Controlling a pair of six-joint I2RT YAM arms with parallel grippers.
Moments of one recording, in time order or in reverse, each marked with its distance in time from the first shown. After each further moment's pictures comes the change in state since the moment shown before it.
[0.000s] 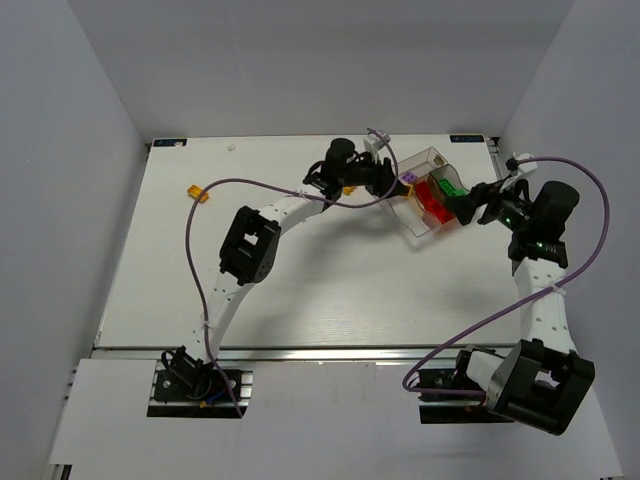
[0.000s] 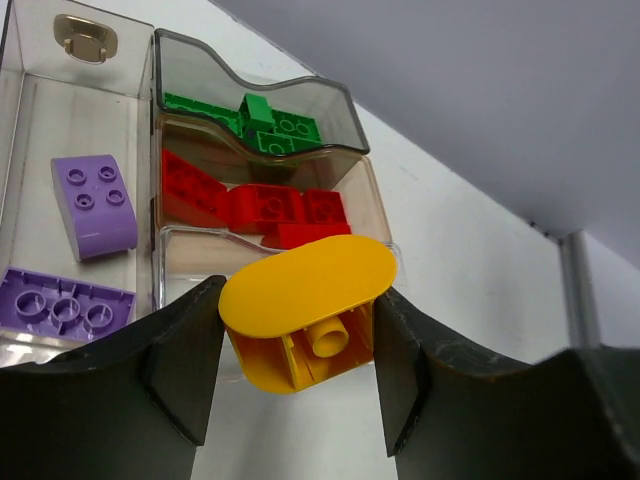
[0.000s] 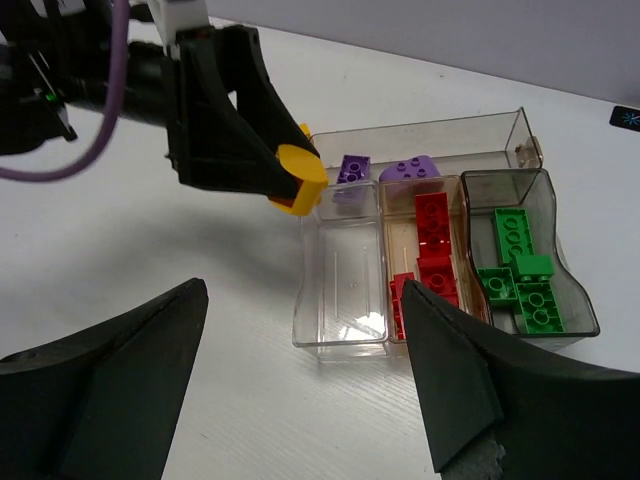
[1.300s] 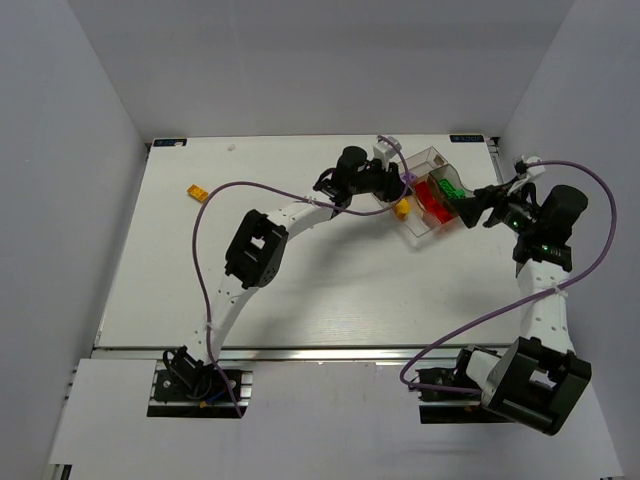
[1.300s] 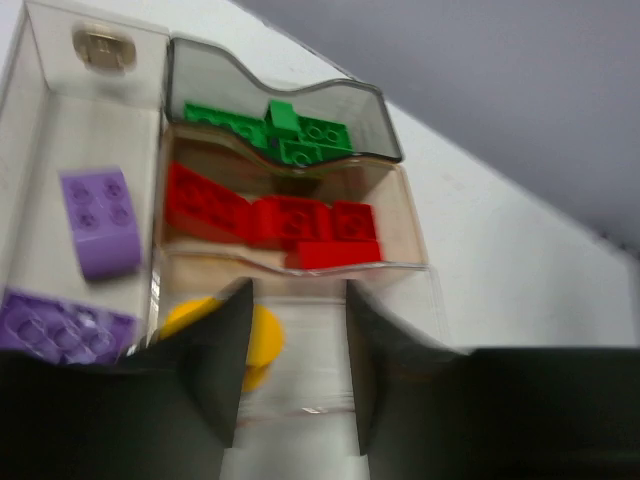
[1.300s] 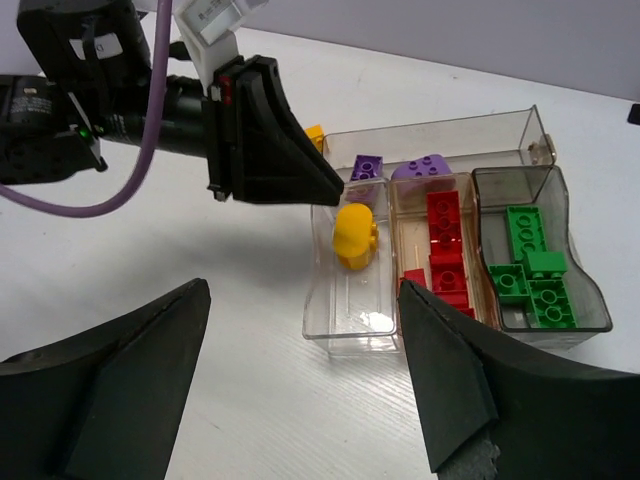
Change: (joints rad) left arm -0.068 0.057 0.050 0.006 -0.164 0.110; right arm -0.073 -0.022 -0.024 0.035 -0.085 0.051
